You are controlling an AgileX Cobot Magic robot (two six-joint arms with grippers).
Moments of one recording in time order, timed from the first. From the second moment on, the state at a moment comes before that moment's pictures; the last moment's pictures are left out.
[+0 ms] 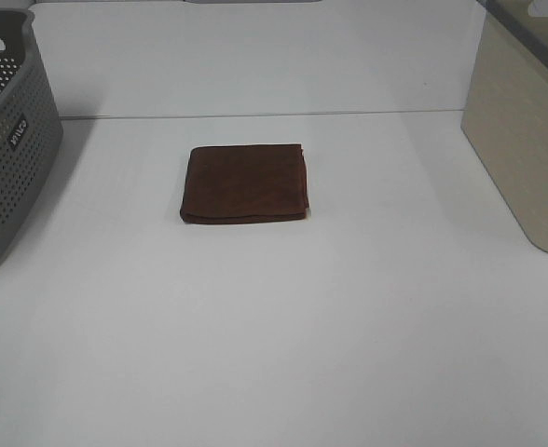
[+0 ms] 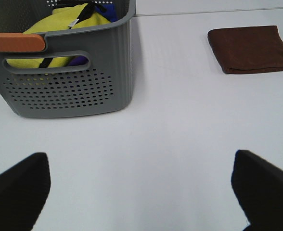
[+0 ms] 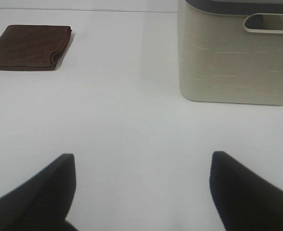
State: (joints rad) left arm 0.02 0.00 -0.50 -0.06 1.05 0.04; right arm 0.02 -0.01 -0.51 0.13 1.07 -0.11
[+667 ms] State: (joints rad) left arm 0.02 0.00 -0.50 -0.06 1.05 0.04; right arm 0.02 -0.01 -0.51 0.13 1.07 -0.11
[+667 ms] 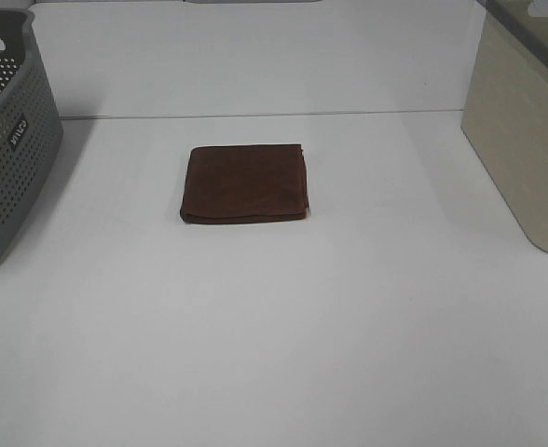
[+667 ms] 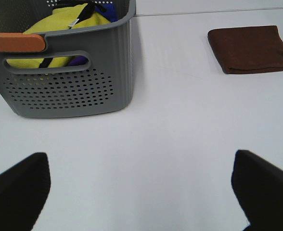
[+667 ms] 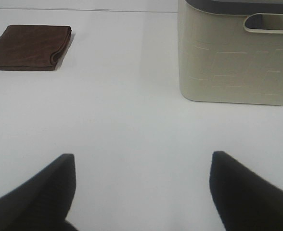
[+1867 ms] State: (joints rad) left arm 0.02 0.00 -0.50 -0.06 1.05 0.04; right arm 0.02 -0.01 -0.51 0.13 1.07 -0.11
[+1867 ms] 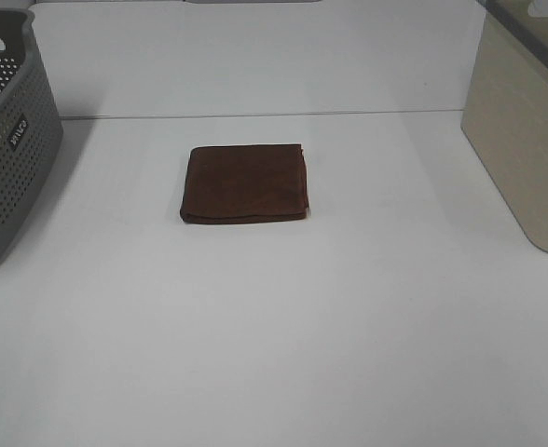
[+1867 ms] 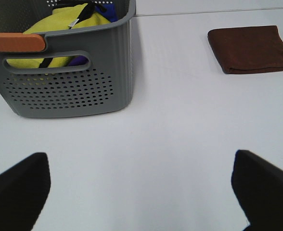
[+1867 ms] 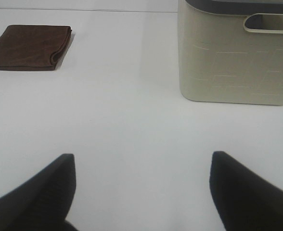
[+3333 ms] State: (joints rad) left arm 0.02 0.00 -0.50 -0.06 1.05 0.04; right arm 0.02 0.74 -0.82 0.20 0.80 -0.15
